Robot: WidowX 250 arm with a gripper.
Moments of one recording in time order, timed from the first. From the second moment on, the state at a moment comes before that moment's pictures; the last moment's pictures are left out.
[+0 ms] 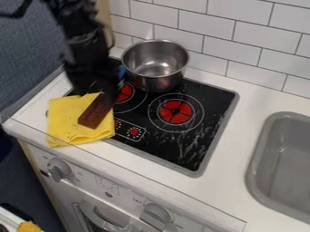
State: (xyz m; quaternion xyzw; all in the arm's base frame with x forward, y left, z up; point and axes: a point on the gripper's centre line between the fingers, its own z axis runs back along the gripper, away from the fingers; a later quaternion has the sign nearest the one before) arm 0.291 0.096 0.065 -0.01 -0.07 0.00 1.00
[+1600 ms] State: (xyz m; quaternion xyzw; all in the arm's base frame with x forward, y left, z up) arm 0.405 0.020 0.027 0.00 -0.06 -0.06 1.00
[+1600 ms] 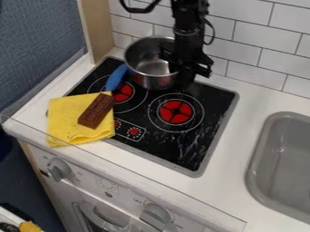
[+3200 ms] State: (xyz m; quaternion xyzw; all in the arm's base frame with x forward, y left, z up) arm 0.264 -0.070 0.018 0.05 -0.07 -0.24 0.97
